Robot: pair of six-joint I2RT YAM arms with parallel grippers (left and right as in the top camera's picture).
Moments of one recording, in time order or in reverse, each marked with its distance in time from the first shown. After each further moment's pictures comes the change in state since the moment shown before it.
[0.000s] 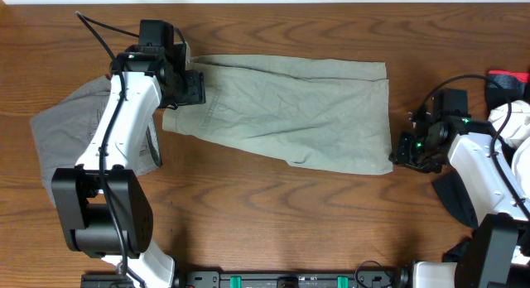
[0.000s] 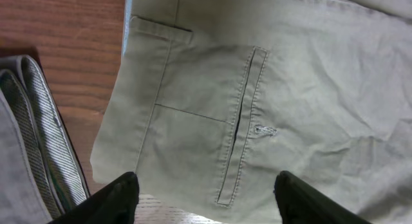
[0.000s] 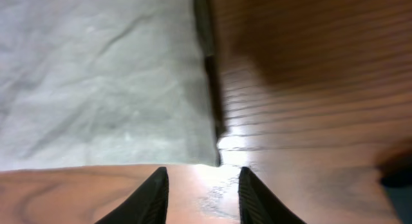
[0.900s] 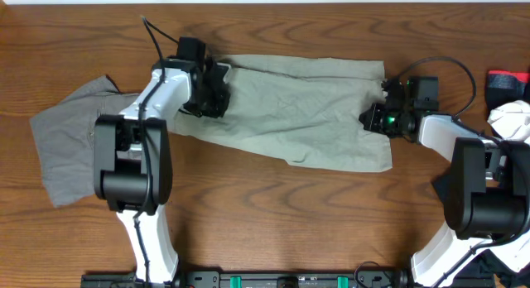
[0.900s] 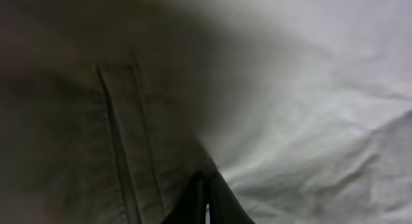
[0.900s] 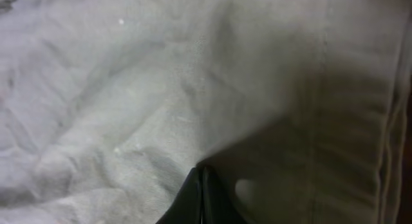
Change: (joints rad) left arm -0.071 0.292 0.000 0.129 0.168 0.285; right arm 0.065 0.388 0.021 0.685 -0.307 0.032
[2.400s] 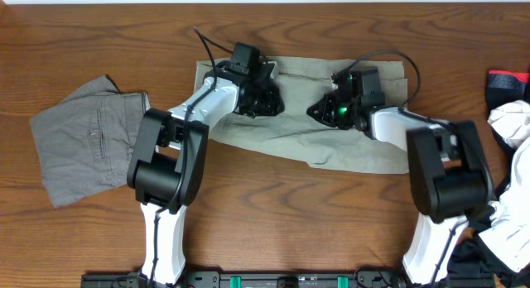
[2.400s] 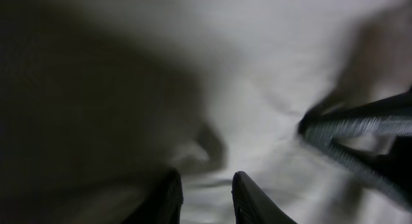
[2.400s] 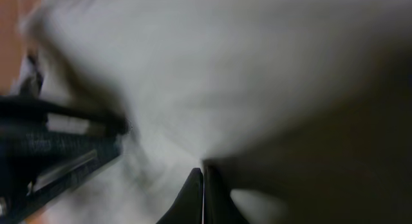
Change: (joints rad) left arm -0.231 0.077 0.007 0.279 0.208 -0.420; right arm 0.274 0.147 0.102 0.225 -0.117 0.398
